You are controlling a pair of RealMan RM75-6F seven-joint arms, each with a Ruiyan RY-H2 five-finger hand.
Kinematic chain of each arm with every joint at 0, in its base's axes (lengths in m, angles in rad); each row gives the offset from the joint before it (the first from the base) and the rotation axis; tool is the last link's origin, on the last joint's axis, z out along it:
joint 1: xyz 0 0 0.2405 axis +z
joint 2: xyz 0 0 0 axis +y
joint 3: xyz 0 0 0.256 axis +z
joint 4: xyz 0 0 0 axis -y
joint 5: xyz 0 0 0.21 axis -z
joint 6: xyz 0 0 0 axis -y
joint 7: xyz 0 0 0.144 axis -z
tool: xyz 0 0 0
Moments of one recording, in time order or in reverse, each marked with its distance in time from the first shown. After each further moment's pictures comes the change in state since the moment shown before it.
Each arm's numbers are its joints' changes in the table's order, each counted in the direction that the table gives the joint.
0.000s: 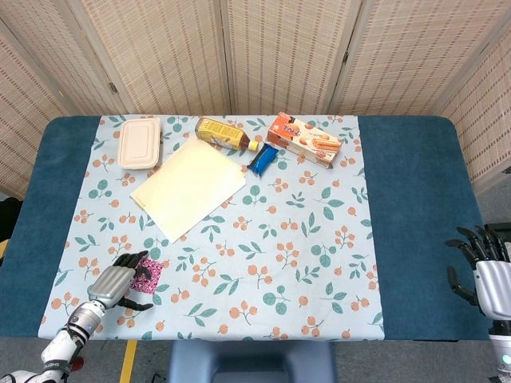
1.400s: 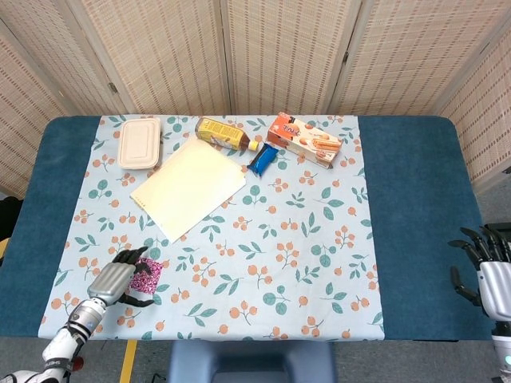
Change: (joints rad) left arm -0.008 0.010 -0.025 0.059 0.047 -0.007 -0.070; right arm -0.007 -0.009 0.001 -0.026 -0.007 -0.006 -0.028
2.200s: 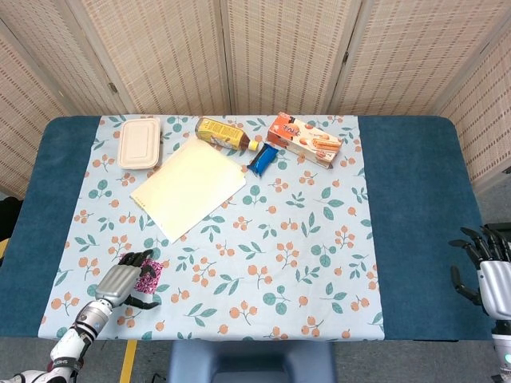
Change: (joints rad) left arm -0.012 -0.030 0.010 -0.002 0.052 0.003 -0.059; right arm 0.005 -0.005 0.003 -0.013 -0.008 0.015 -0.007
